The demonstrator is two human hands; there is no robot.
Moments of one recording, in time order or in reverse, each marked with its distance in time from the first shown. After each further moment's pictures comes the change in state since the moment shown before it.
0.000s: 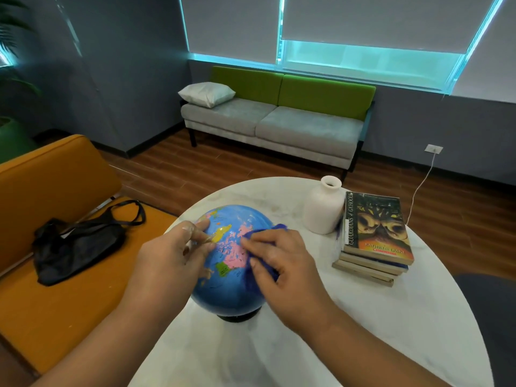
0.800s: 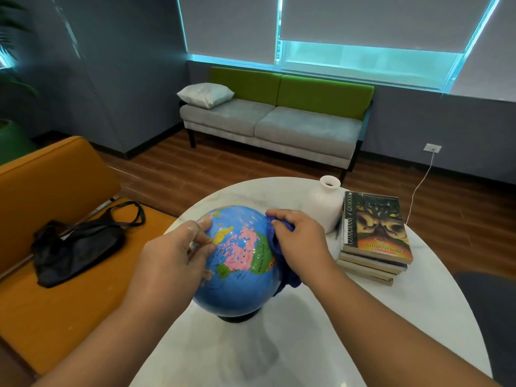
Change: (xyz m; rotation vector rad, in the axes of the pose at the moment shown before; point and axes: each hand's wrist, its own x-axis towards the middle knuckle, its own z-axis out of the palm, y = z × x) left_hand 0.004 0.003 0.002 -0.160 -0.065 -0.130; right_hand 0.047 0.025 -0.010 0.167 -0.025 0.607
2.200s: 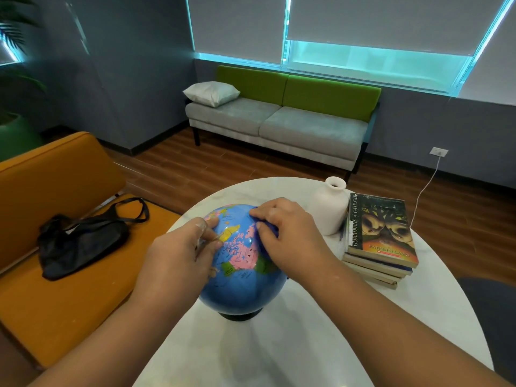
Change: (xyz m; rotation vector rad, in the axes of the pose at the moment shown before) left_hand -0.002 -0.003 -0.003 0.343 0.051 0.171; right_hand -0.008 -0.032 0.002 -0.438 -0.130 -0.405
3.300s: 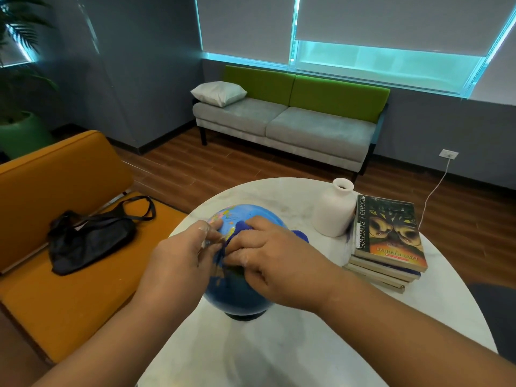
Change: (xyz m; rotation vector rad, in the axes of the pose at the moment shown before) left_hand -0.004 -0.011 -0.006 0.105 -0.027 0.078; right_hand -0.011 -0.017 0.005 -0.287 -0.209 -0.667
